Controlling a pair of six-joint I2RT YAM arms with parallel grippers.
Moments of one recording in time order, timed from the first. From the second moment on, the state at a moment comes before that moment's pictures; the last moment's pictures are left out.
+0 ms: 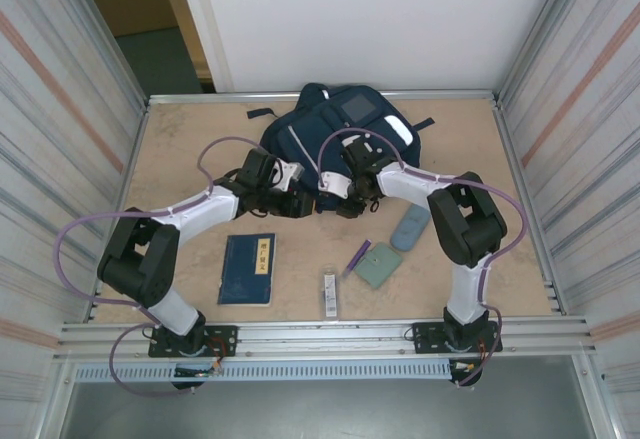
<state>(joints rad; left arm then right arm) -0.49 1.61 0.96 -0.26 0.53 -0.29 0.57 1.92 1.26 -0.50 -0.15 -0.74</state>
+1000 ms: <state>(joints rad) -0.56 1.68 1.04 -0.19 0.36 -0.18 0.49 1.74 1.20 -0.31 -0.45 -0.56</state>
